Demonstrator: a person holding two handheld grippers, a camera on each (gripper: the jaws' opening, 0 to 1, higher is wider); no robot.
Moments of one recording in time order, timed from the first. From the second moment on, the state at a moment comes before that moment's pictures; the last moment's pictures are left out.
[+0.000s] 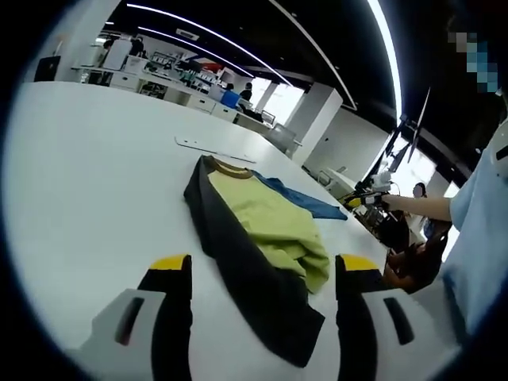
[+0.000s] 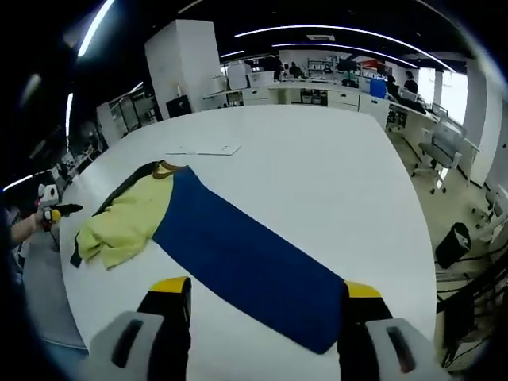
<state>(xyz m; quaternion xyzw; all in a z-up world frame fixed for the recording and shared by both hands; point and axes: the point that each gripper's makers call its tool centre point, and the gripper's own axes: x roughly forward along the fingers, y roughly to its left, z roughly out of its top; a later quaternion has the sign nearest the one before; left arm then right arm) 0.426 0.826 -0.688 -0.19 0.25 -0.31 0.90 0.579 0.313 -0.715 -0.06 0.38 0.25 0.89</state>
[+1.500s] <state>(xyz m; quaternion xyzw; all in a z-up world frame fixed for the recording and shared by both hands) 0.367 0.818 -0.695 -0.15 0.27 -0.33 0.89 0.483 0.426 -0.664 -0.01 0.30 0.32 0.90</state>
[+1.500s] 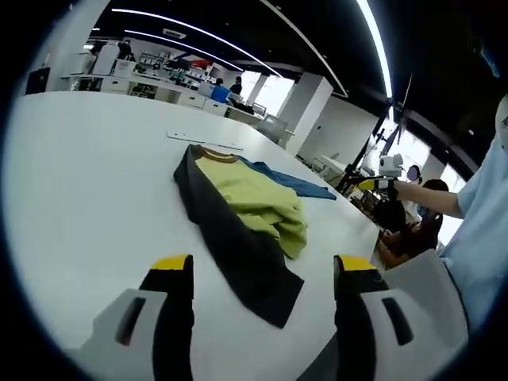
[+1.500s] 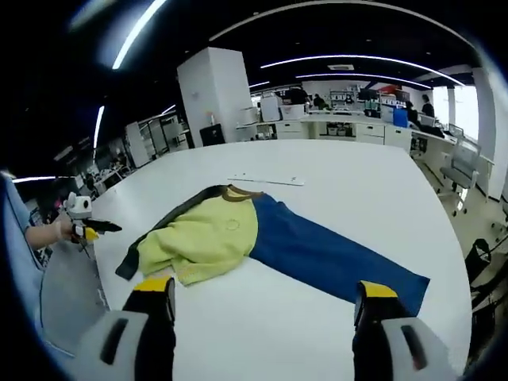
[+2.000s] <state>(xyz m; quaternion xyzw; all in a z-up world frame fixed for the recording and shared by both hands) 0.348 0.805 -0.741 -0.09 0.35 -0.32 0.88 0.460 0.458 -0.658 -0.01 0.30 0.35 0.89</state>
